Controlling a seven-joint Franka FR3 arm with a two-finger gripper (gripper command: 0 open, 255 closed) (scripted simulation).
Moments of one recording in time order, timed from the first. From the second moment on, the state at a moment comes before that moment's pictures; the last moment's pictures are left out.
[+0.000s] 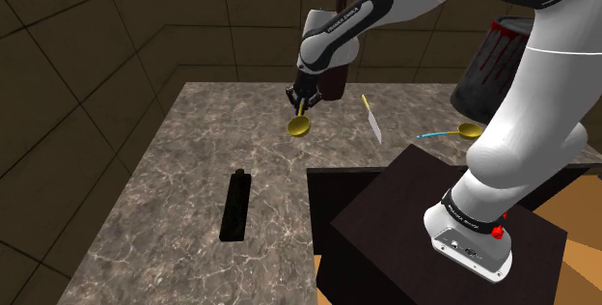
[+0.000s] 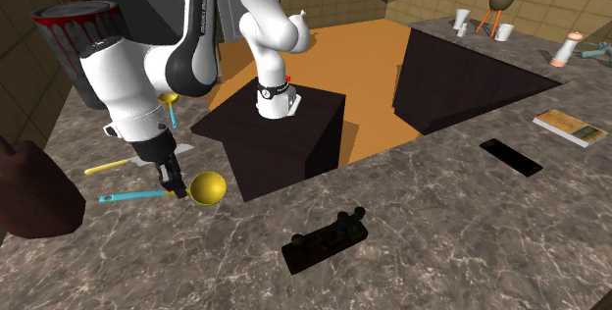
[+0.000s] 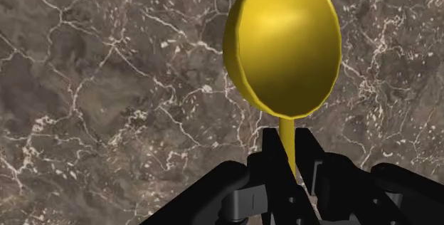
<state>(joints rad) -0.33 0.27 0.40 -2.16 0.11 2.46 0.69</state>
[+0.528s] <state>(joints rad) -0.41 0.39 0.34 -1.98 0.07 2.39 0.57</state>
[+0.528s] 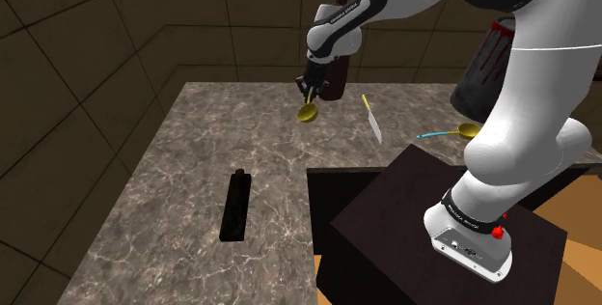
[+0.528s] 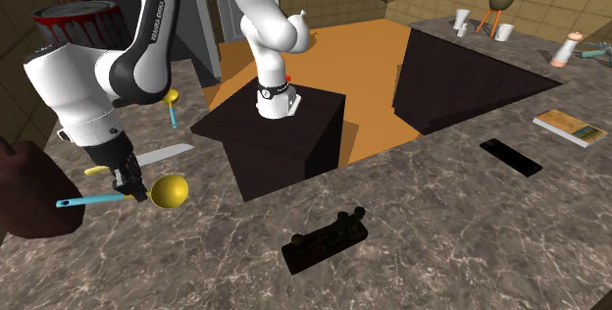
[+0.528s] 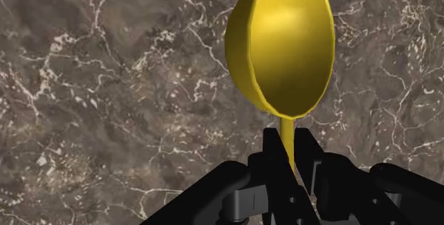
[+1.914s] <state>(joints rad) -0.38 0.61 0.30 -1.97 0.02 2.58 0.57</state>
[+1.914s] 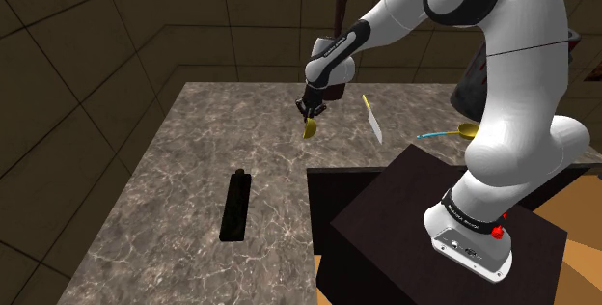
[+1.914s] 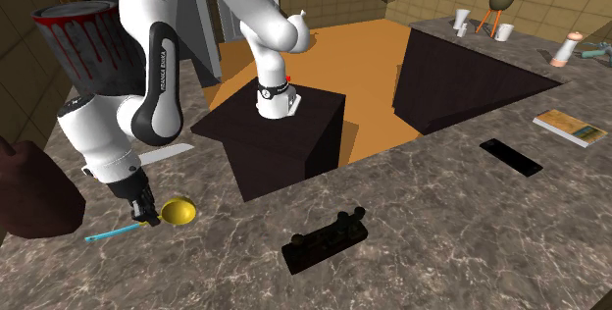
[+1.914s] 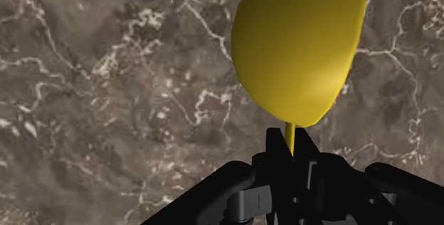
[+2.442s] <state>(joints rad) -0.38 0.61 0.30 -1.97 0.02 2.58 0.57</state>
